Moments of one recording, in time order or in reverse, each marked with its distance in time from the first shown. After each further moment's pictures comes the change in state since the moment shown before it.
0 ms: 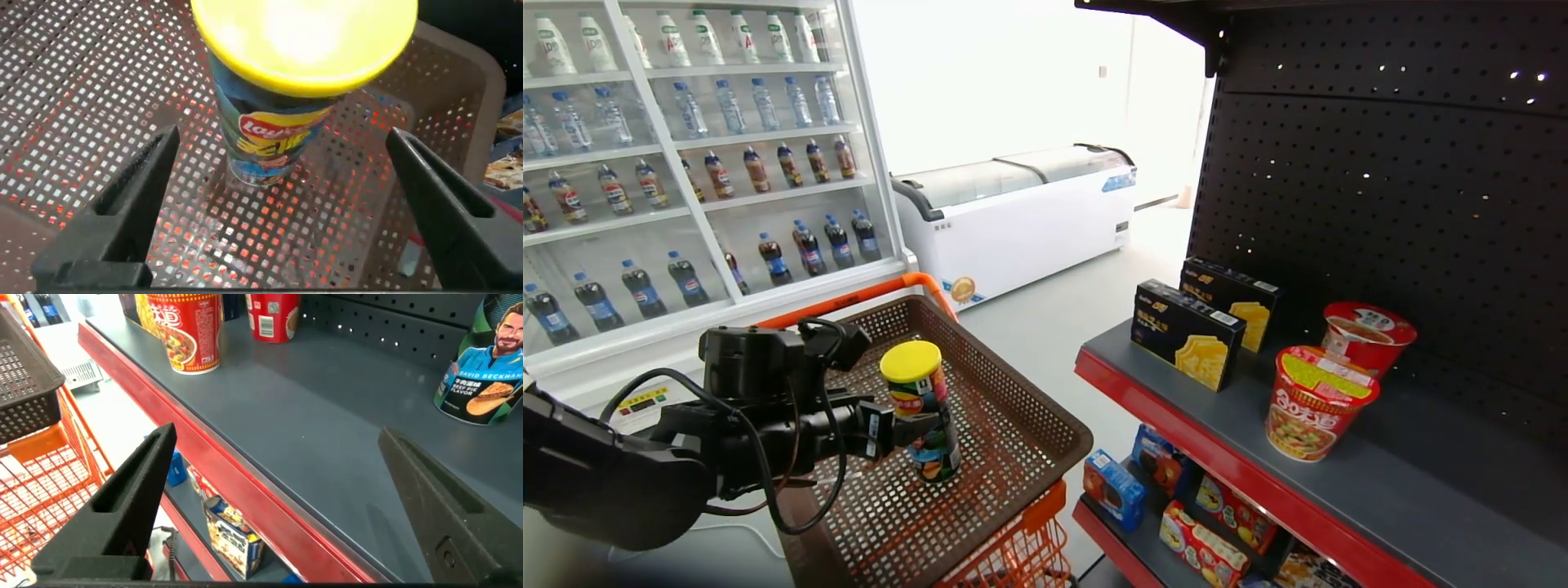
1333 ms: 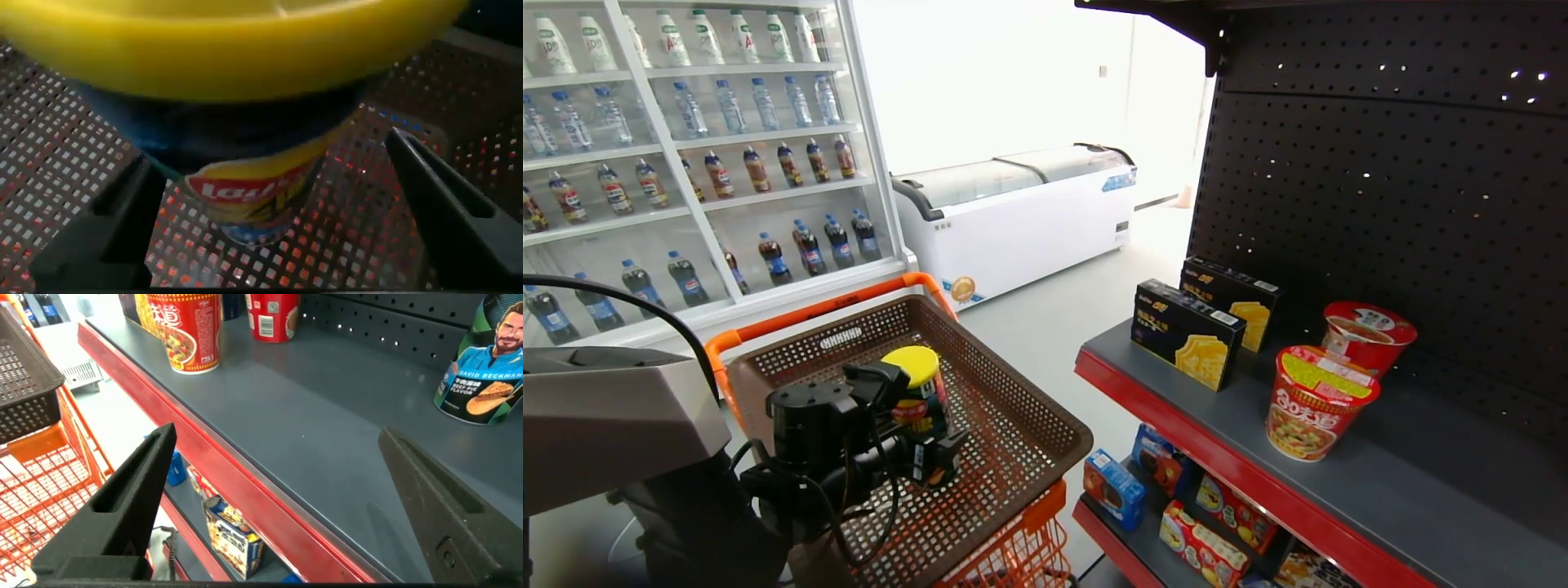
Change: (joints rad) left arm -0.101 0.283 0.173 -0.616 0.136 -0.001; right arm 0.000 0.000 0.000 0.000 0.000 0.000
